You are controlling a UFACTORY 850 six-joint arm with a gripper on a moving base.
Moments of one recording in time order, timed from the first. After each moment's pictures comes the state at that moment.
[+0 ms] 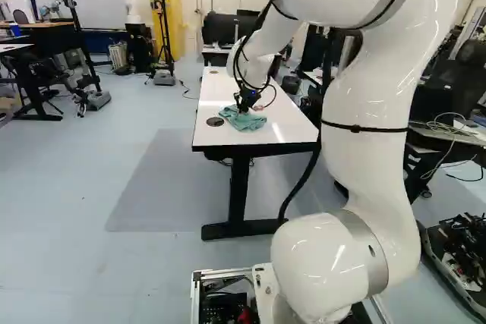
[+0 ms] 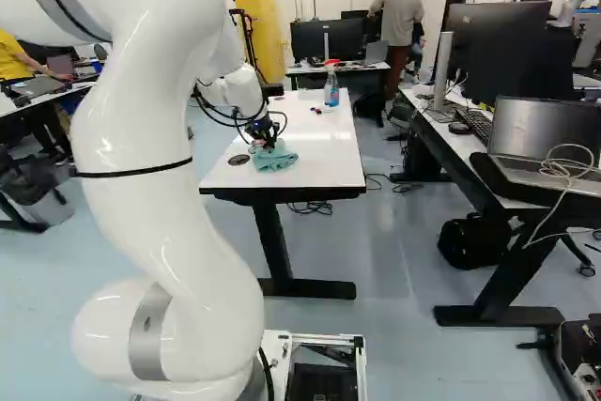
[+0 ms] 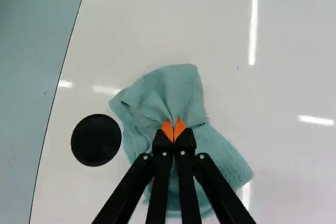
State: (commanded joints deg) arm 4.9 -18.8 -61.5 0.0 -11.6 0.0
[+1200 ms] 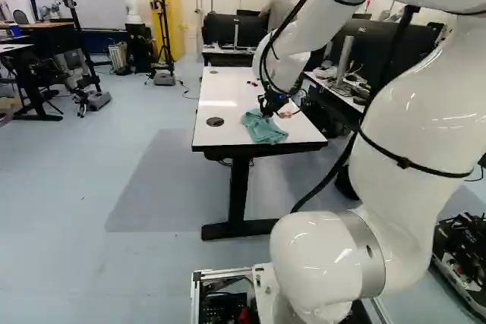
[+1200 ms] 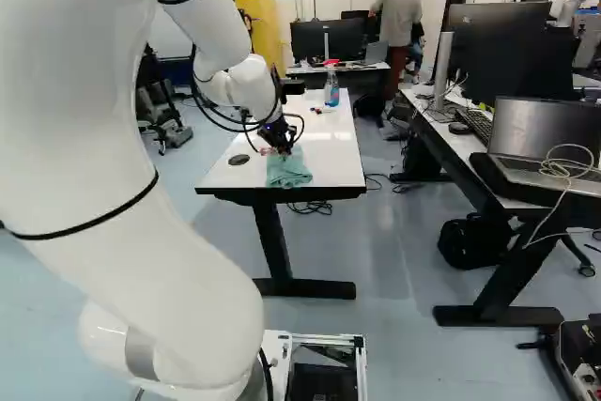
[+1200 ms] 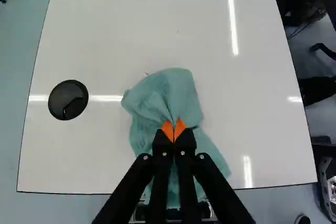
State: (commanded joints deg) arm -2.8 -2.3 -46.0 0.0 -11.6 0.0
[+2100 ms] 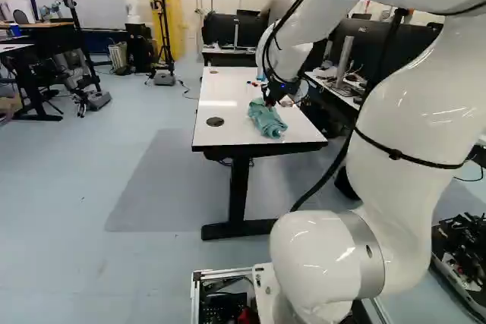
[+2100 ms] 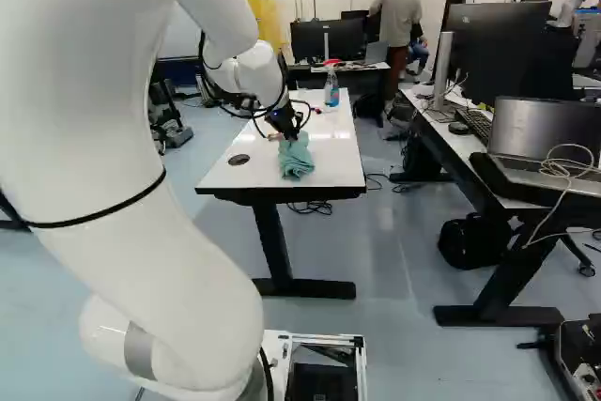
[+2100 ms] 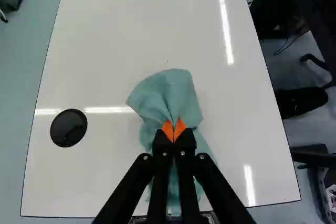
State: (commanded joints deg) arm -4.5 -5.8 -53.9 0.0 -11.6 0.0
